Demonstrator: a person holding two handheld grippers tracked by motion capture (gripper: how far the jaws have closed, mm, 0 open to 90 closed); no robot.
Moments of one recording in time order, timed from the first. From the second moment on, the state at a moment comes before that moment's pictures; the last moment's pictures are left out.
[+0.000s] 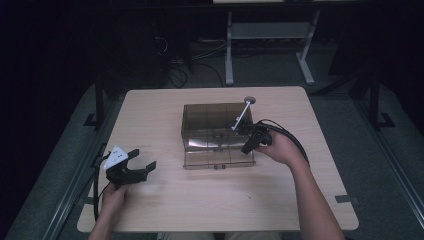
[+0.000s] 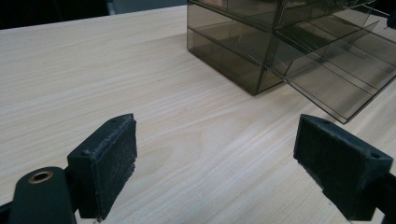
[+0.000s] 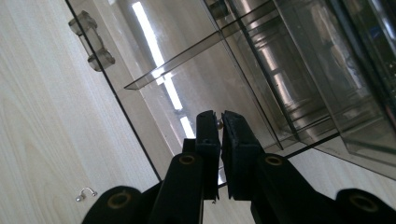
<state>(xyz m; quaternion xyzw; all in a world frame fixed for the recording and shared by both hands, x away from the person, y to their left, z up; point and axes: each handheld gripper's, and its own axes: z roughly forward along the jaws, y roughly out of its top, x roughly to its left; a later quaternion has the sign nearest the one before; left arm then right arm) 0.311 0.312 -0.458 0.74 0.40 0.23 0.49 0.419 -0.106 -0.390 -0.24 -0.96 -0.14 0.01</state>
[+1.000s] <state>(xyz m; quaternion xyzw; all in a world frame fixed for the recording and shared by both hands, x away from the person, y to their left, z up) 0.311 0.312 -0.458 0.74 0.40 0.23 0.49 0.385 -0.124 -0.371 -0.21 -0.96 -0.18 0.00</state>
